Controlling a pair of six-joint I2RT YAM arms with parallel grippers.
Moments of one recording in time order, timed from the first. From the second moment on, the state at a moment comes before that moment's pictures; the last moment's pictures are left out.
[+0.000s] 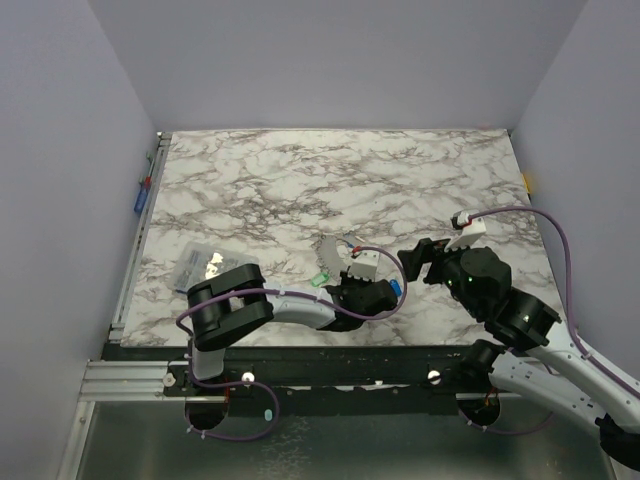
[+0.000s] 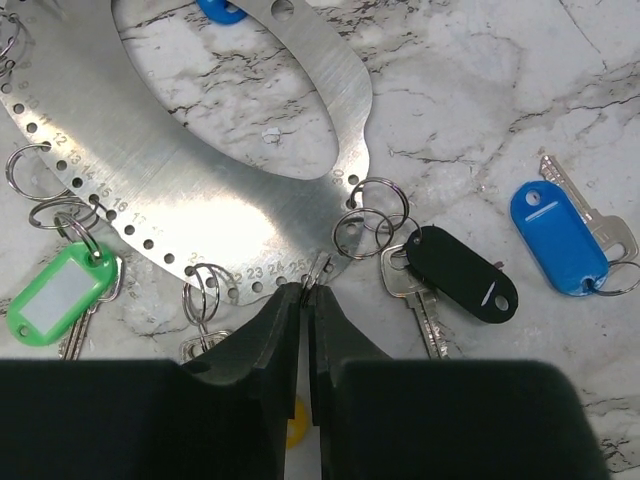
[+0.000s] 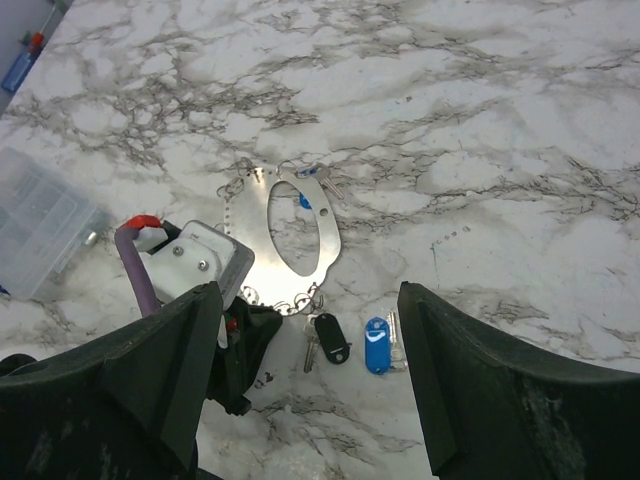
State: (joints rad) left arm -1.25 1.85 0.98 -0.05 -0.76 -0.76; right arm 0.83 0.61 0.70 -0.41 0.44 0.39
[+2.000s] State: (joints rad) left arm -1.25 0.87 0.13 0.88 -0.42 0.47; right arm 0.83 0.66 0.67 -0.18 0.13 0.26
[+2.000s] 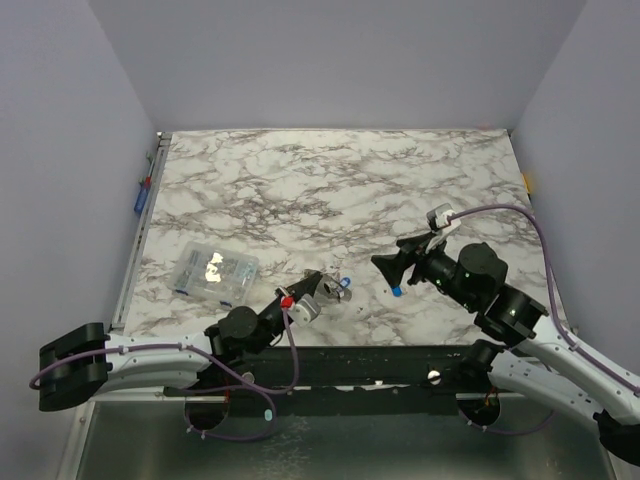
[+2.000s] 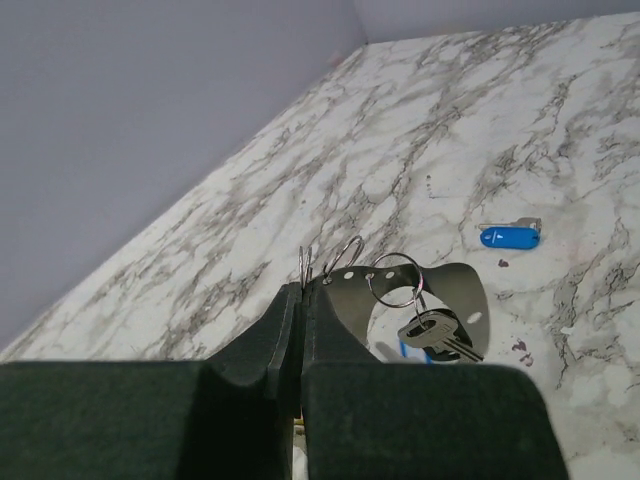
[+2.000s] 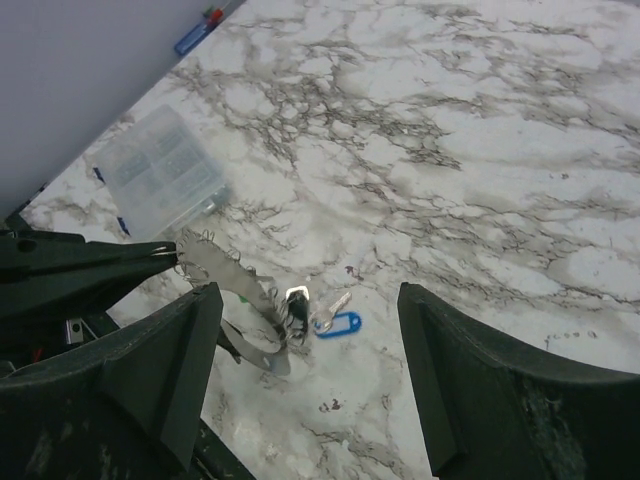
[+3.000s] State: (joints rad) left arm -1.24 0.74 0.07 1.23 -0.25 0.47; right arm 0.83 0.79 0.81 -0.44 0.30 0.49
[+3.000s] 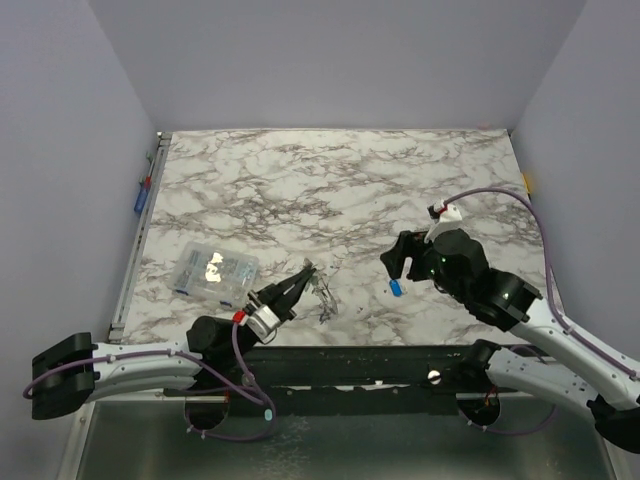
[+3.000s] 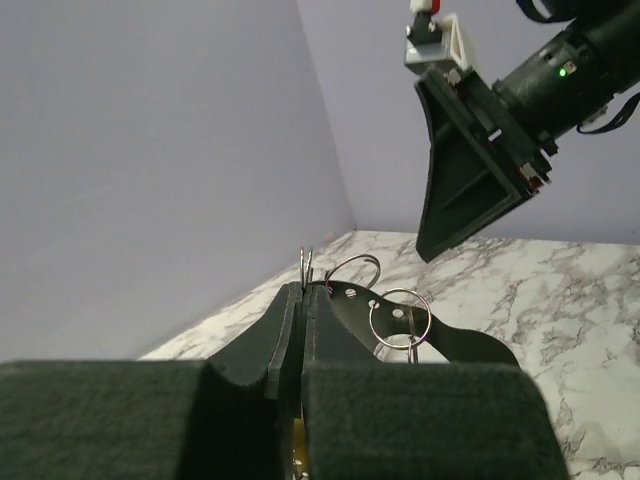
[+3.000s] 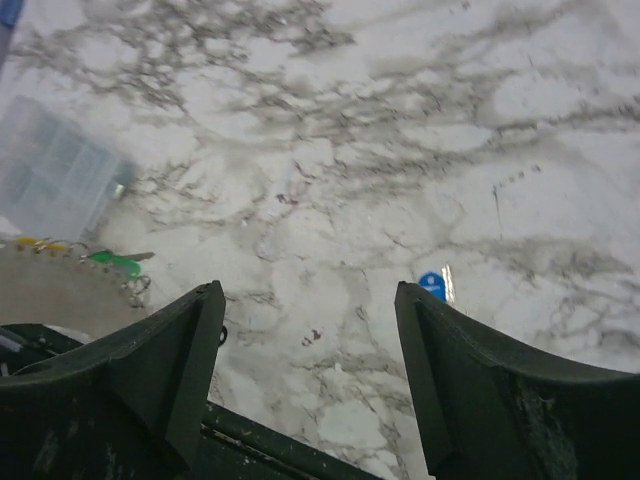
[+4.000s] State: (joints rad) left arm -1.24 0.54 0.04 1.00 -0.16 0.43; right arm 0.81 1.21 0.63 -0.69 0.54 1.38
